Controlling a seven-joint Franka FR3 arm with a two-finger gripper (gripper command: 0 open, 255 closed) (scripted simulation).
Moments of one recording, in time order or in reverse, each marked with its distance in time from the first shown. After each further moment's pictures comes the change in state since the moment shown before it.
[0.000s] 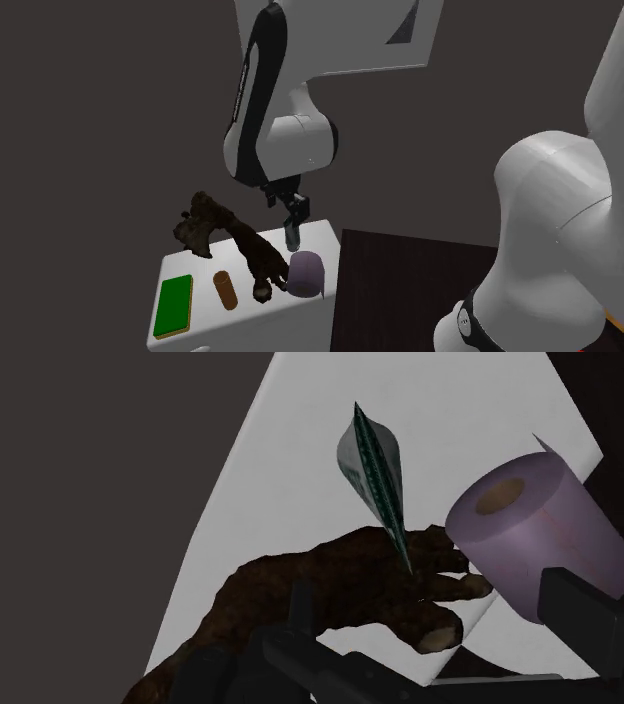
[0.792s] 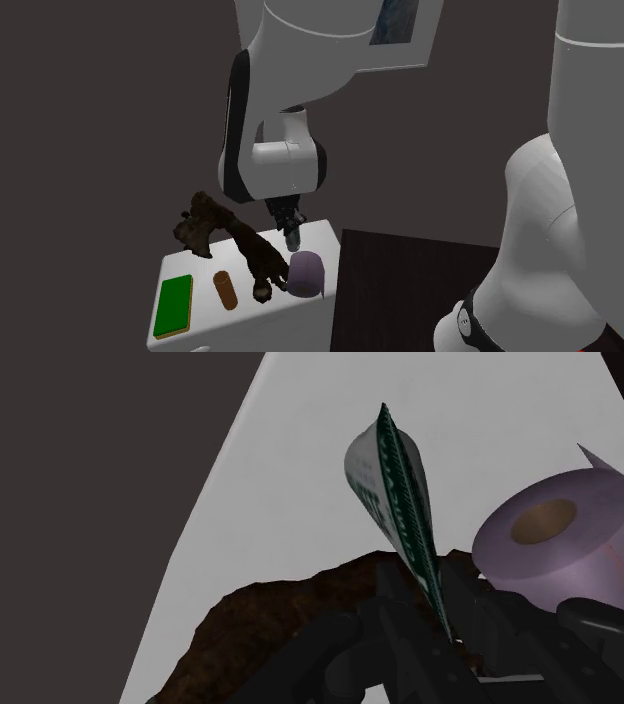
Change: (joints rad) arm -0.167 0.156 0.205 0.068 0.248 0.068 -0.216
